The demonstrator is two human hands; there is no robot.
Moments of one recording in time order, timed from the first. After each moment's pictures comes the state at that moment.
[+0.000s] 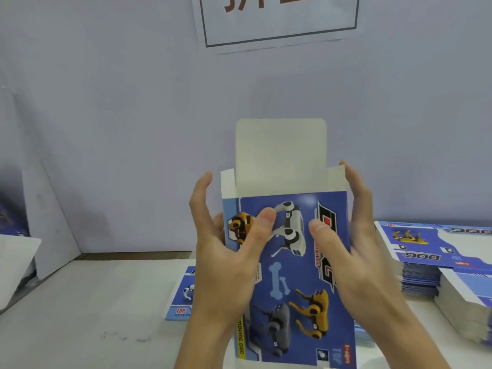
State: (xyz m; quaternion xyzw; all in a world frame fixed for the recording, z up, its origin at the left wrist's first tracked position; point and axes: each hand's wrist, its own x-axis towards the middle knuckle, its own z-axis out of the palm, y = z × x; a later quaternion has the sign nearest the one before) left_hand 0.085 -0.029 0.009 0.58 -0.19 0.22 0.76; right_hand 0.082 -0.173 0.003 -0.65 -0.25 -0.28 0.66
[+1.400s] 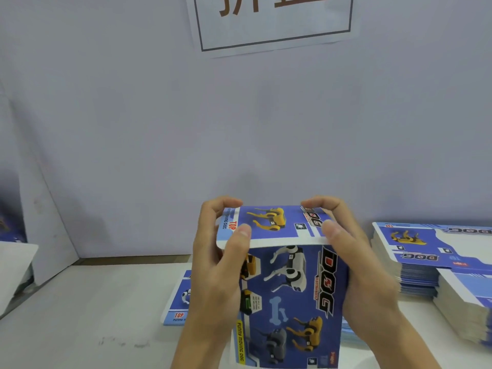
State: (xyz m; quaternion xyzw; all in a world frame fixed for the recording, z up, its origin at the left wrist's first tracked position) left_hand 0.084 -0.020 -0.002 0.61 -0.20 0.22 0.74; right_hand 0.088 -0.182 0.002 -0.59 -0.20 -0.09 0.78
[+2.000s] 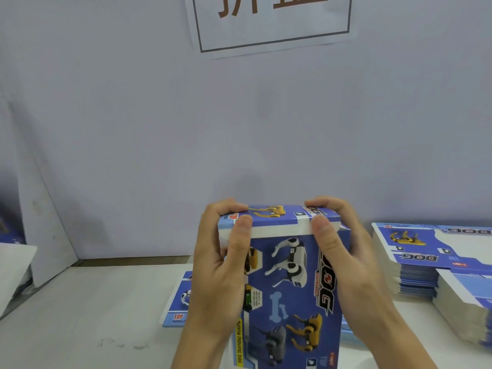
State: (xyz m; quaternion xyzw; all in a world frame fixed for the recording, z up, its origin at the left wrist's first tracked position) left_hand 0.085 -0.024 0.005 0.62 -0.19 0.26 0.72; right_hand 0.083 -0.175 0.000 -0.60 -0.20 -0.19 0.75
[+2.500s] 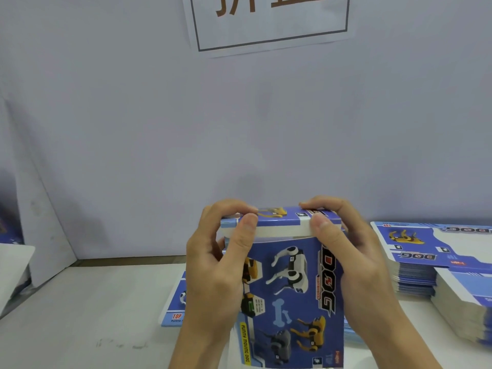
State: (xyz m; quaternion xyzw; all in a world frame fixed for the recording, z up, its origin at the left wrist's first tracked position) left_hand 0.082 -0.024 0.008 0.59 -0.22 0.26 0.74; right_hand 0.080 -0.179 0.004 -0.59 -0.21 -0.18 0.76
